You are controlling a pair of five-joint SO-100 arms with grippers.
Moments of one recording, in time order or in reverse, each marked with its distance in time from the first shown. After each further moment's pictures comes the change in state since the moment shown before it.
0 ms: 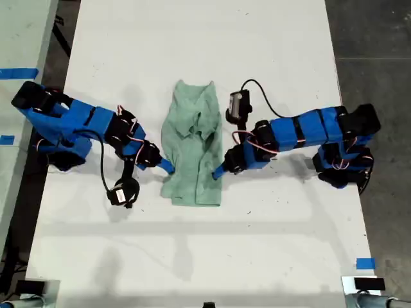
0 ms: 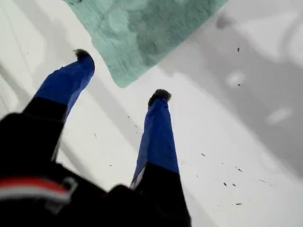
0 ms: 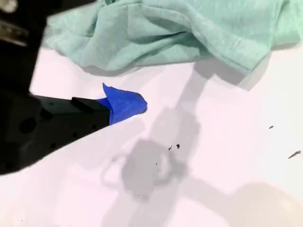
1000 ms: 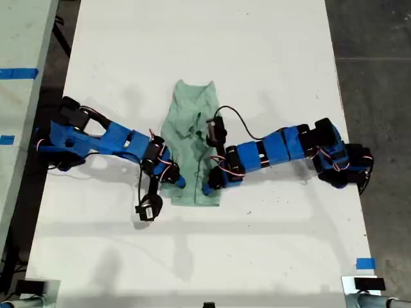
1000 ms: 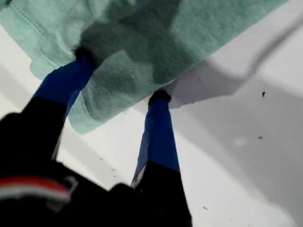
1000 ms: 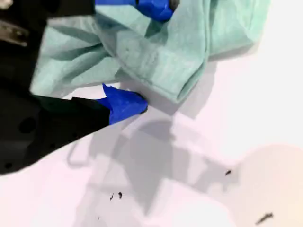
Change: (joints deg) arm 0 -1.3 -32.5 -15.9 -10.7 4.3; arm 1 -2.0 -30.9 -19.6 -1.8 -0.1
